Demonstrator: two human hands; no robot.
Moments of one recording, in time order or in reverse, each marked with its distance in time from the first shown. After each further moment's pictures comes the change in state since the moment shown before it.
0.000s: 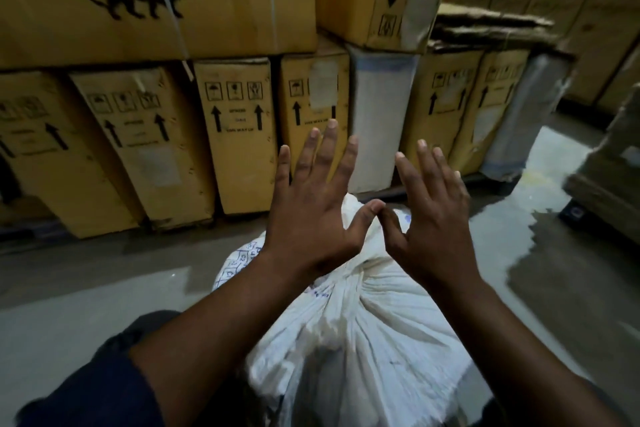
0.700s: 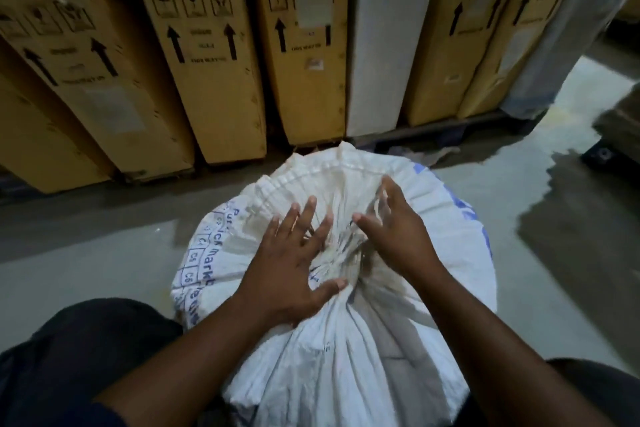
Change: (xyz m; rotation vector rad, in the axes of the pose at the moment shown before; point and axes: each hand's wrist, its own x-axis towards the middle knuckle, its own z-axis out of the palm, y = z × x) left_hand -0.094 -0.052 0.167 -0.158 -0.642 -0.002; right_hand -0.050 0.056 0.143 0.529 -0.513 0.622
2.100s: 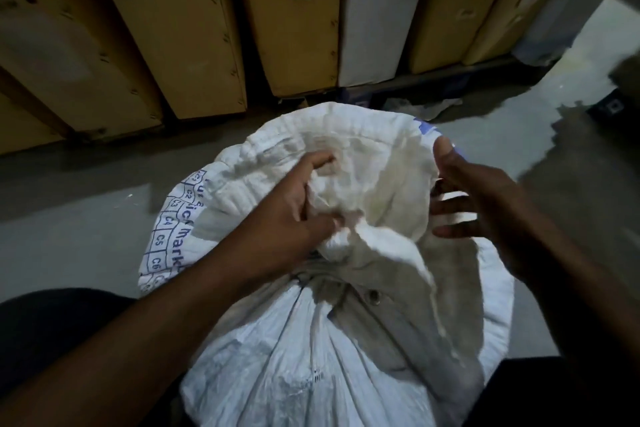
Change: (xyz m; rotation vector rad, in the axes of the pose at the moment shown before) left_hand 0.032 0.017 -0.058 -1.195 -0.073 -0.177; right_hand 0.003 -0.027 -0.085 0.232 -0.157 0.405
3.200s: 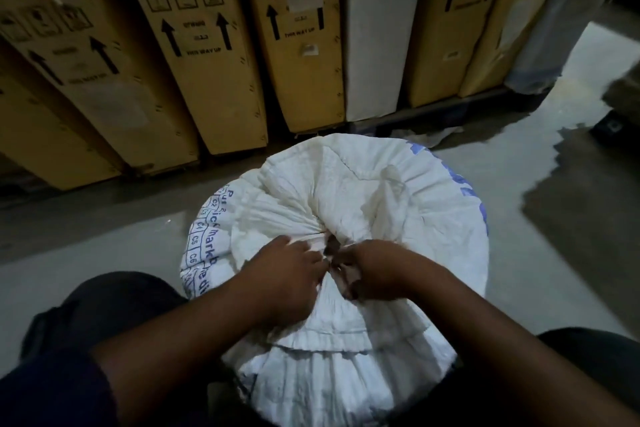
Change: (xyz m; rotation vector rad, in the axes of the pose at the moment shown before) left_hand -0.053 -0.022 0.022 1.661 -0.469 0.108; right_hand -0.020 0.055 0.076 -1.089 -0.561 -0.402
